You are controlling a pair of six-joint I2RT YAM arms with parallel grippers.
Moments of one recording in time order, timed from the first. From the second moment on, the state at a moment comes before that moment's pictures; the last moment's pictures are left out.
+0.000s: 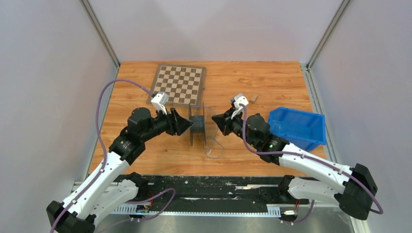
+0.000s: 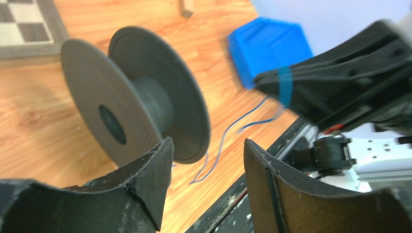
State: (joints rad) left arm -0.52 0.77 0.72 -0.17 0.33 -0.56; right arm 0.92 1.09 0.70 0.27 0.09 0.27
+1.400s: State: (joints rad) left arm -0.66 0.98 0.79 -0.36 0.03 -0.25; right arm 0.92 1.06 0.65 0.43 0.16 -0.12
